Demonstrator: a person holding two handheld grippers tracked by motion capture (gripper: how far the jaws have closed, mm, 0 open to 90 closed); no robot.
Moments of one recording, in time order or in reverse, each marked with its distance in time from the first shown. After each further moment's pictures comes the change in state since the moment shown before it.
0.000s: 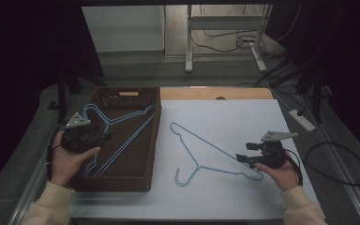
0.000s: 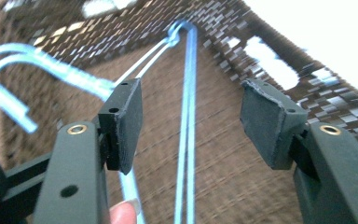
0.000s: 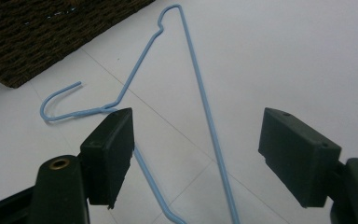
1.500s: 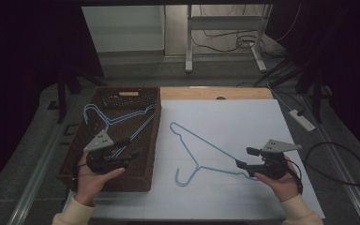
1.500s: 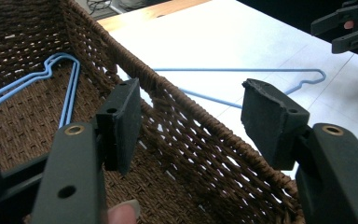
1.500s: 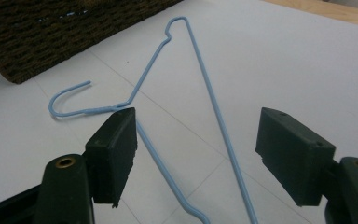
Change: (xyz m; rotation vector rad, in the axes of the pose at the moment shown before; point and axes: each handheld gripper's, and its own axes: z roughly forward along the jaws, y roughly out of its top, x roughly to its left) left arm -0.073 -0.017 0.013 -0.128 -0.264 0.050; right arm 0.031 -0.011 -0.012 -0.062 -0.061 -0.075
